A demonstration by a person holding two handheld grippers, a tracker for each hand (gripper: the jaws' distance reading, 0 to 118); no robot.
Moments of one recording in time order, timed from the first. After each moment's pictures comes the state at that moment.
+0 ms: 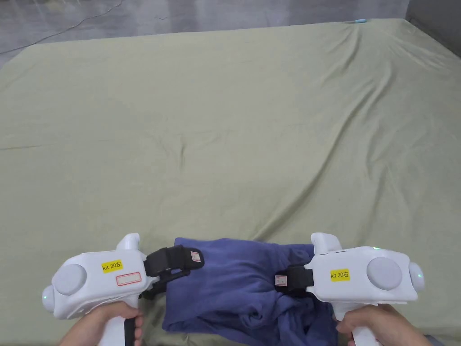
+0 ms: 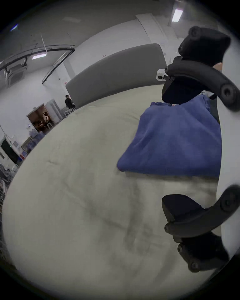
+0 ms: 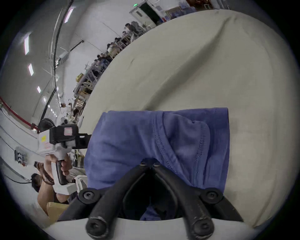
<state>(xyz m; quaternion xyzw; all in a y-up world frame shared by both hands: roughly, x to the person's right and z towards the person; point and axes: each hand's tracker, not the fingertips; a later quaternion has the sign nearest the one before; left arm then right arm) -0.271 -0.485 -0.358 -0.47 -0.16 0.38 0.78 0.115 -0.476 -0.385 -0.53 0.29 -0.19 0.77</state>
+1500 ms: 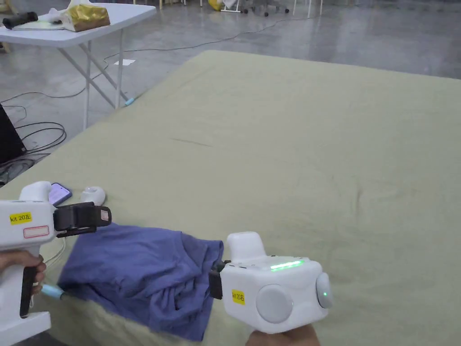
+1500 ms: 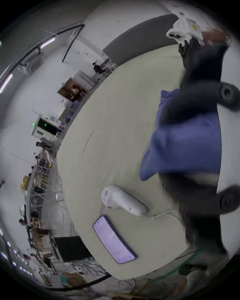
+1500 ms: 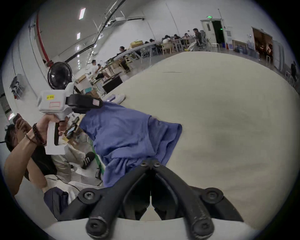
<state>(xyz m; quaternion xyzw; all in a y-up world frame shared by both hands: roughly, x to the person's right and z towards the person) -0.709 -0.394 -0.253 -0.32 0.10 0.26 0.90 -0.334 -0.420 -0.373 -0.41 0.45 0.03 0.79</state>
